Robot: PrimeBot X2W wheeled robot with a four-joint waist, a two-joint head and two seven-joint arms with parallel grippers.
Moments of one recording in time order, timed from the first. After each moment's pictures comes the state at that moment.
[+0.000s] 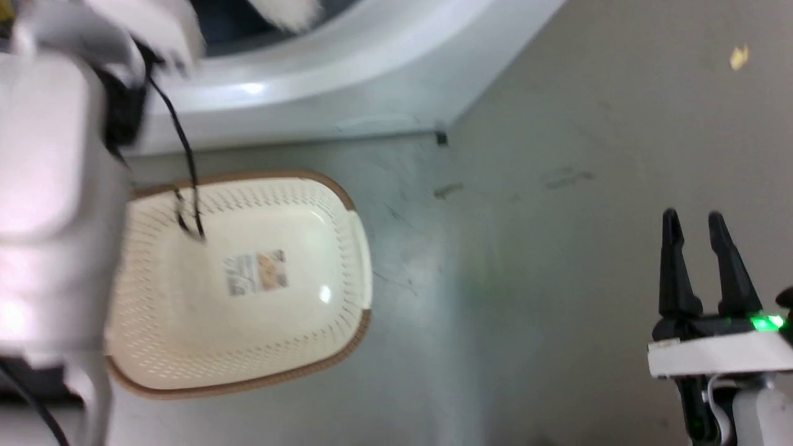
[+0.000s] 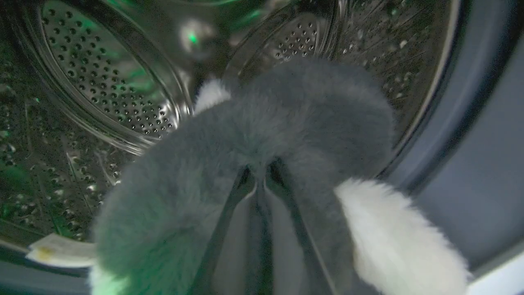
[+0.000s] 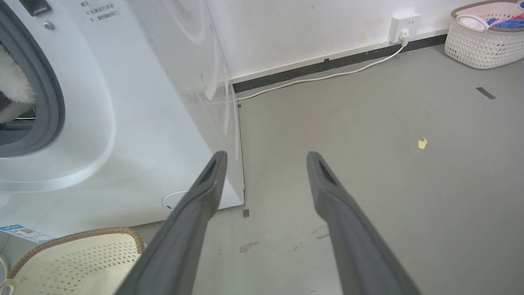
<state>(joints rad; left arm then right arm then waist) -1.03 0.32 -0.20 0.41 -0.20 -0.02 0.03 -0.16 -0.05 -0.09 0.05 0.35 0.13 -0.26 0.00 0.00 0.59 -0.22</state>
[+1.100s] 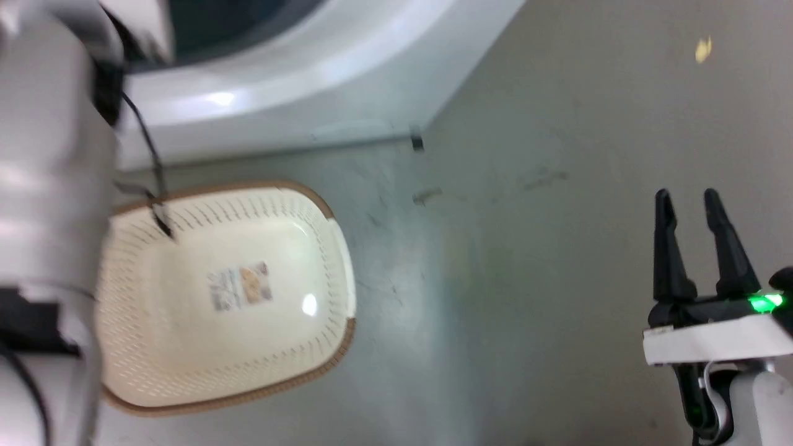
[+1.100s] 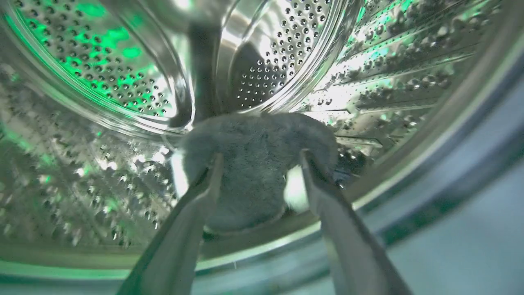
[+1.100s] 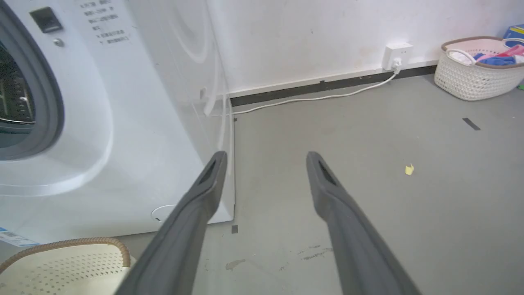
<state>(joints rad) -1.29 0.32 -0.27 0.99 -0.16 -0.04 -0.18 -0.21 -0.05 -0.08 0.05 0.30 0.13 -0.26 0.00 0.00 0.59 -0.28</state>
